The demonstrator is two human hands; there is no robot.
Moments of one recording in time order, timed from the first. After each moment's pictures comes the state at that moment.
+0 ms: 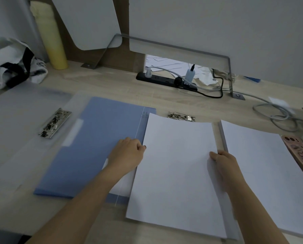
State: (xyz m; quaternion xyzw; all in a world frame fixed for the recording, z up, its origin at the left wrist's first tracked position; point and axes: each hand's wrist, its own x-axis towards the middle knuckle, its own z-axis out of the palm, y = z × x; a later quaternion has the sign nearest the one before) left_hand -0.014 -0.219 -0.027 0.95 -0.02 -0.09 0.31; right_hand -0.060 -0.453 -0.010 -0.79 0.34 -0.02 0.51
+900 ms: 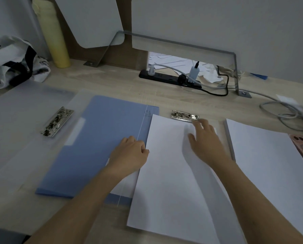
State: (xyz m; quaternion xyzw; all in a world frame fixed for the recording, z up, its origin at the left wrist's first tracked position) left_hand -0.015 -0.217 -0.025 0.96 -0.06 -0.11 0.25; right_hand -0.007 -0.424 -0.009 -0.99 0.04 -0.02 0.10
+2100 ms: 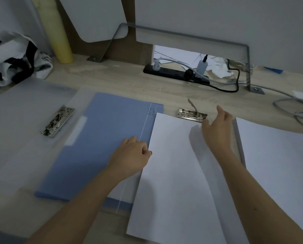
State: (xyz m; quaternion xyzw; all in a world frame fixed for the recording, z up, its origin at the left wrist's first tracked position) left_hand -0.012 -0.216 -0.025 0.95 -0.05 -0.13 0.27; right_hand 0.034 -0.434 -0.019 -0.91 0.18 -0.18 0.34
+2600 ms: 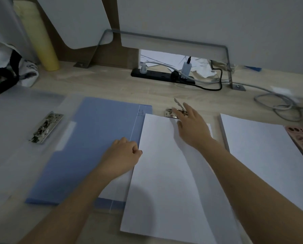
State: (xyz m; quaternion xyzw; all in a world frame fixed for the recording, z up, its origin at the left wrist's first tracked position) left_hand -0.012 -0.216 -0.023 0.95 -0.06 -0.14 0.27; right_hand 0.036 -0.428 -0.019 -1.00 -0.03 -0.07 0.06
